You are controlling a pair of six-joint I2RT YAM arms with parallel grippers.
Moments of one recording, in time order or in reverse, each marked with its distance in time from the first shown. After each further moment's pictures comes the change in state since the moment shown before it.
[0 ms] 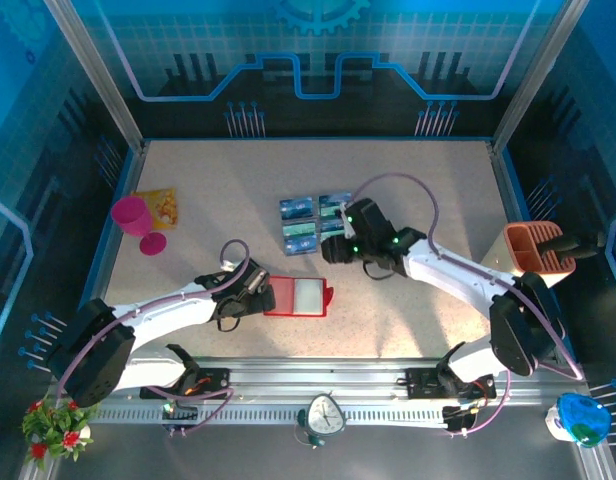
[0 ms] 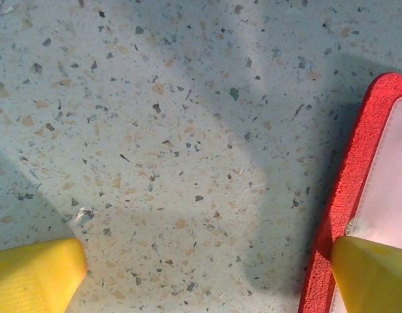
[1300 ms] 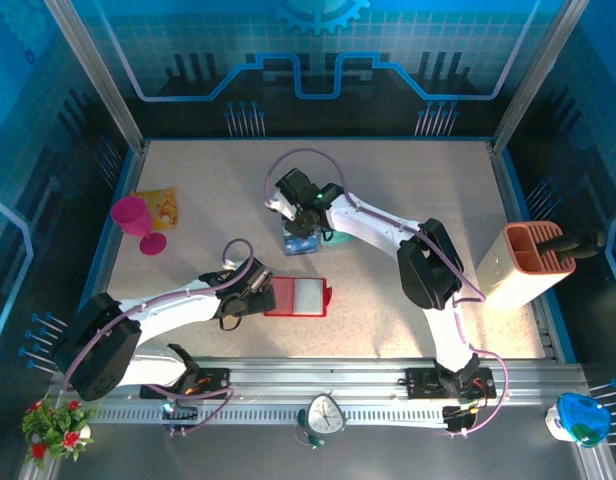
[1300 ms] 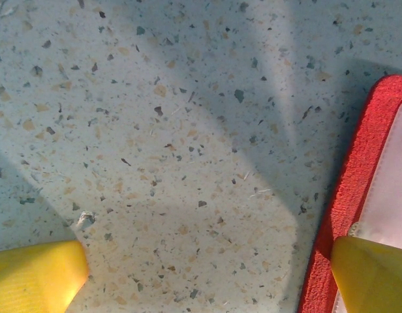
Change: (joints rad) left arm -0.004 0.045 0.021 -0.009 -0.011 0.000; right arm 0.102 0.628 0.727 -0.328 0.255 -0.717
